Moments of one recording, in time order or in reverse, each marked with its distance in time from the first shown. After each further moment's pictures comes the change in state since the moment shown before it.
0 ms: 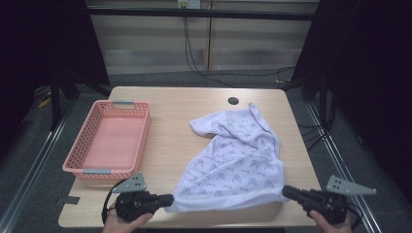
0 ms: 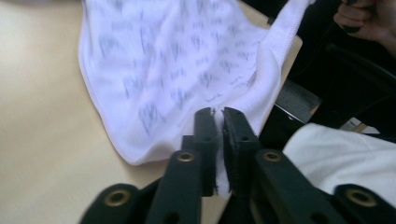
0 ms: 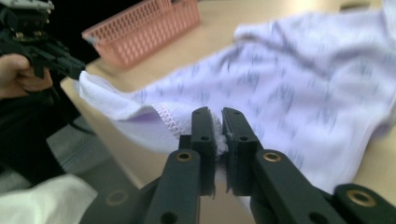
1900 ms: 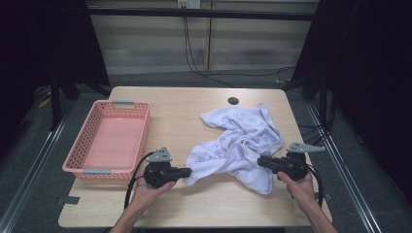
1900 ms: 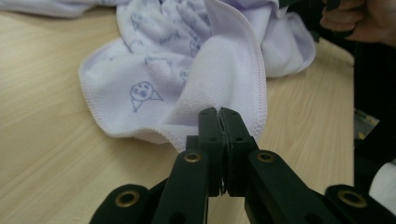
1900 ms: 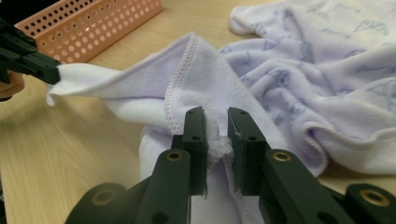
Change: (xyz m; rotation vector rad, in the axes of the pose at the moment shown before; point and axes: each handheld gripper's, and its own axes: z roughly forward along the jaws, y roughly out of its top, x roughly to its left) left arm 0.057 0.054 0.066 -0.039 0.036 0.076; right arm -0.063 0.034 0.106 0.096 -0.043 0.017
